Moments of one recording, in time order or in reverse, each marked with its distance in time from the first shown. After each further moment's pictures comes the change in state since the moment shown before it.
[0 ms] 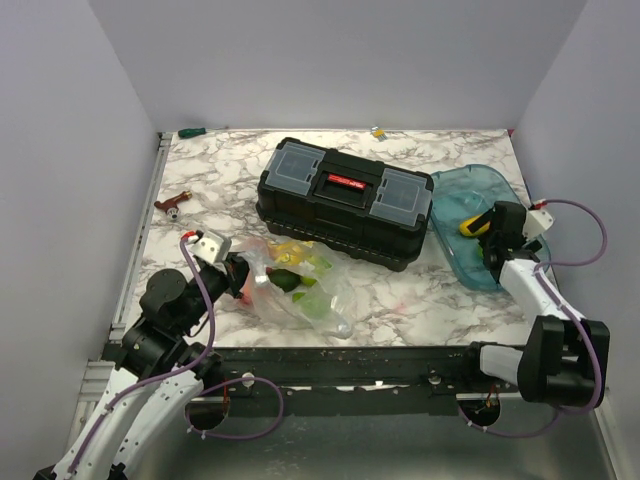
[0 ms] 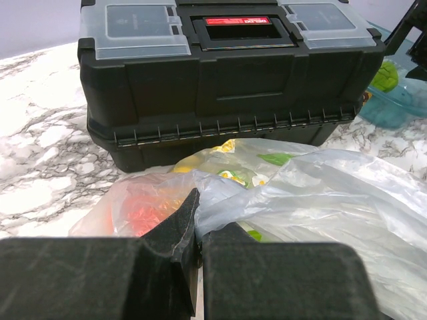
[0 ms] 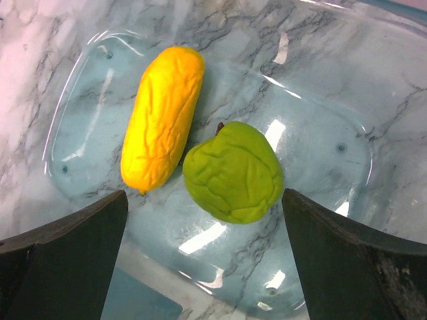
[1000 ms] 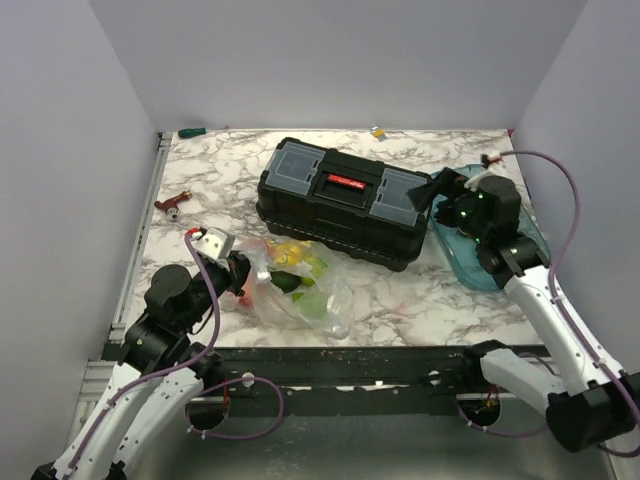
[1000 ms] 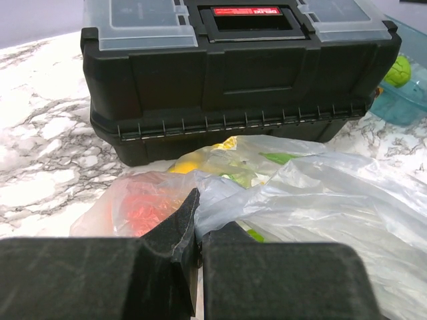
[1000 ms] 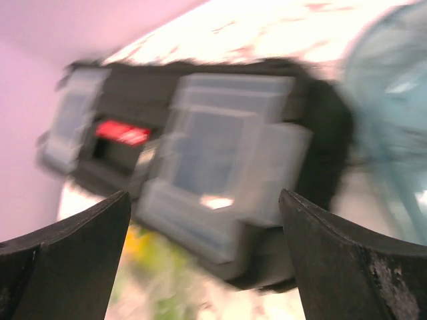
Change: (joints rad) left arm 0.001 0.028 0.000 -0.001 -0.019 0.001; right arm 0.292 -0.243 0.267 -0.177 -0.486 -0.060
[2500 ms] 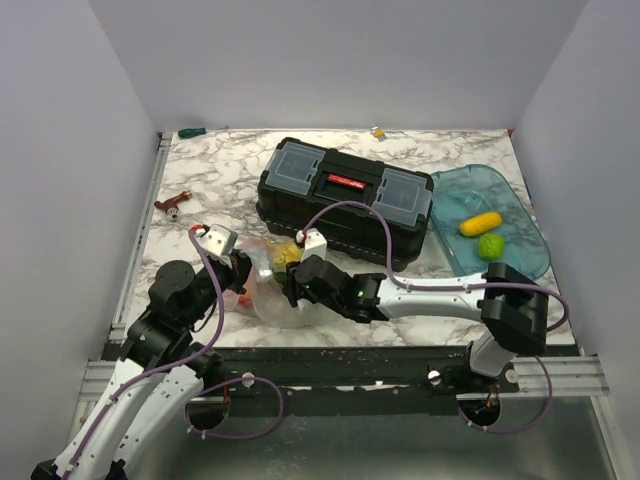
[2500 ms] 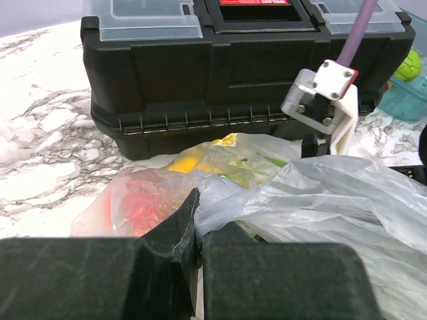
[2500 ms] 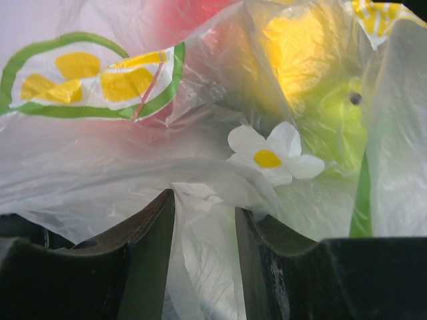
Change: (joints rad) left arm 0.011 0.036 0.001 0.000 -0.011 0.000; right arm 1.062 0.653 0.135 0.264 0.405 0.040
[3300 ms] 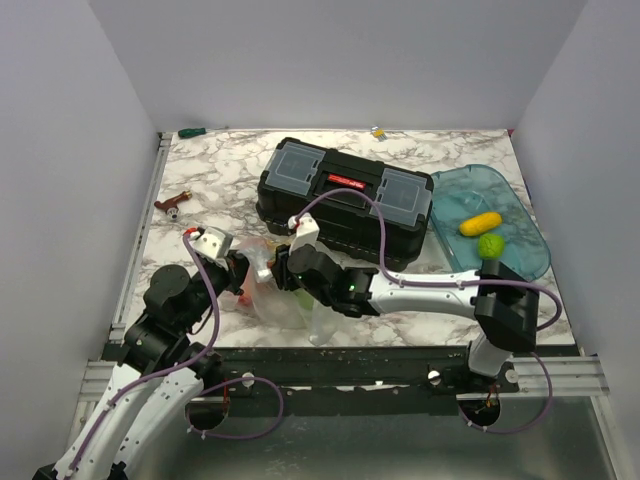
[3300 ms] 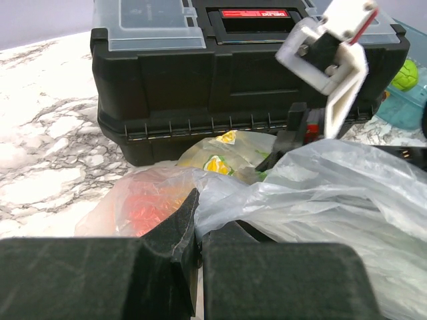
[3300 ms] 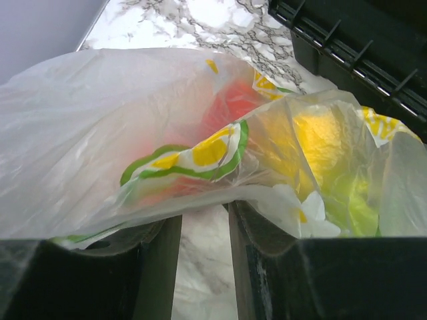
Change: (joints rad) left arm 0.000 -0.034 0.000 0.000 0.000 0.000; right arm 0.000 0.047 0.107 0.112 0.098 -0.077
